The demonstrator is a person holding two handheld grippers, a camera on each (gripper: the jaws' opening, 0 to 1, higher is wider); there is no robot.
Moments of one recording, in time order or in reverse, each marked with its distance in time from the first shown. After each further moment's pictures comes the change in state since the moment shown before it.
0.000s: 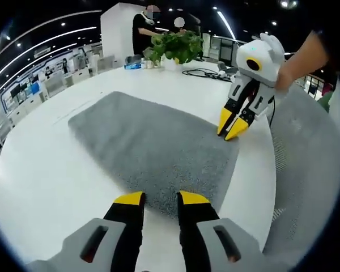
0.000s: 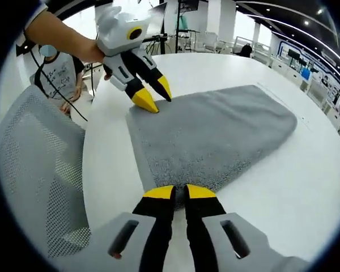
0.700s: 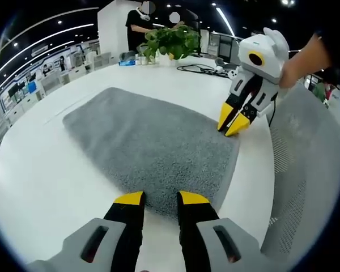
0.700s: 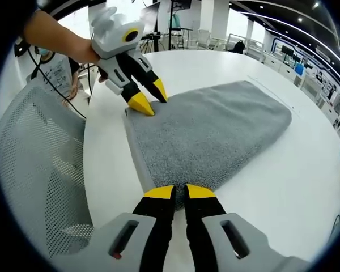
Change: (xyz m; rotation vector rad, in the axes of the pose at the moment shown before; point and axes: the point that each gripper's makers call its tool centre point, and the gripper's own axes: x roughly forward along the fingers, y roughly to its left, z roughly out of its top) left arm 0.026 -0.029 0.016 -0.001 0.035 -0.007; right arm -0.026 -0.007 -0.031 0.018 0.015 -0.035
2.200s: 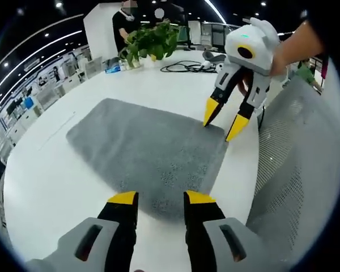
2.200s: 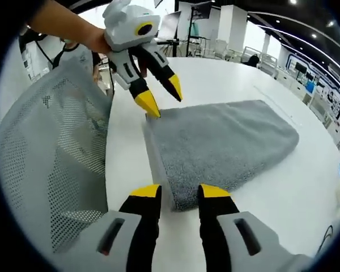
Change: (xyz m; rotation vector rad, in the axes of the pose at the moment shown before) left arm 0.002 -0.075 0.042 0.127 0.043 0.013; right arm -0.049 0.011 -0.040 -0.207 -0.021 0.084
